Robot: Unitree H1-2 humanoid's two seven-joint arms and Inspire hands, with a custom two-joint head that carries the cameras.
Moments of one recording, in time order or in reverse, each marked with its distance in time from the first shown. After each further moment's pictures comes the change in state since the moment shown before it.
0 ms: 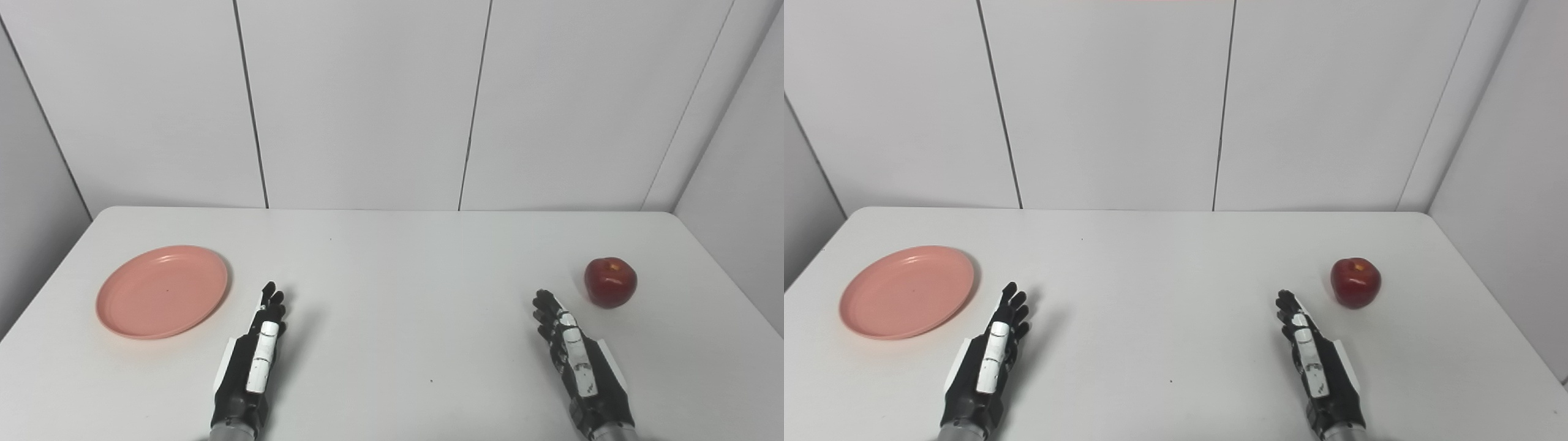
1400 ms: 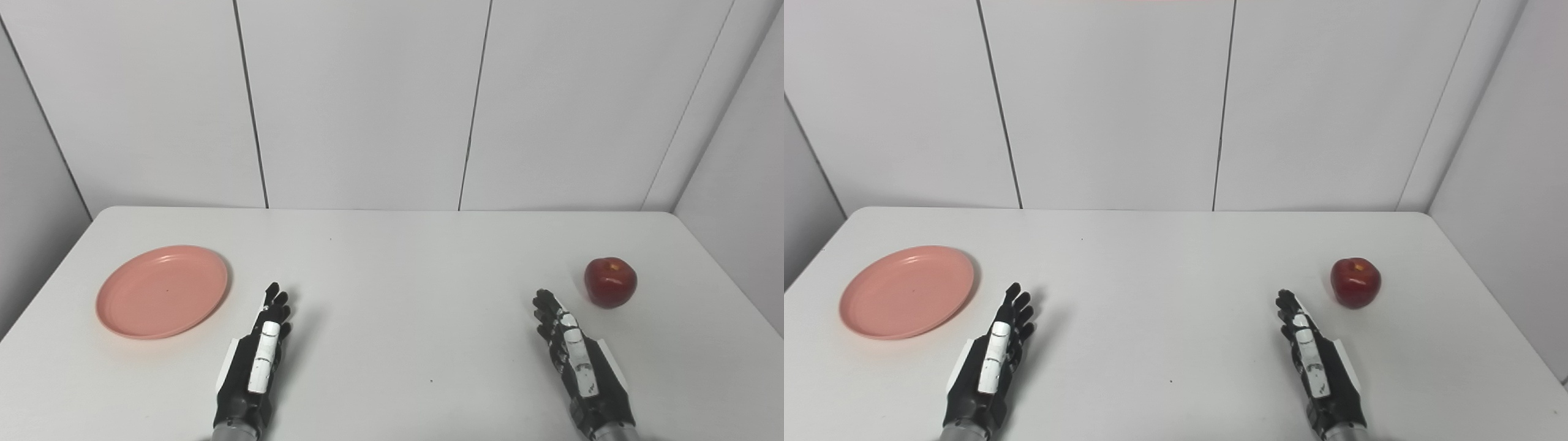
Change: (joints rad) left arm -0.001 0.000 -0.006 0.002 -0.041 0.015 -0.009; right arm -0.003 -0.009 -0.001 0.010 0.014 -0.008 0.018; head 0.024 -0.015
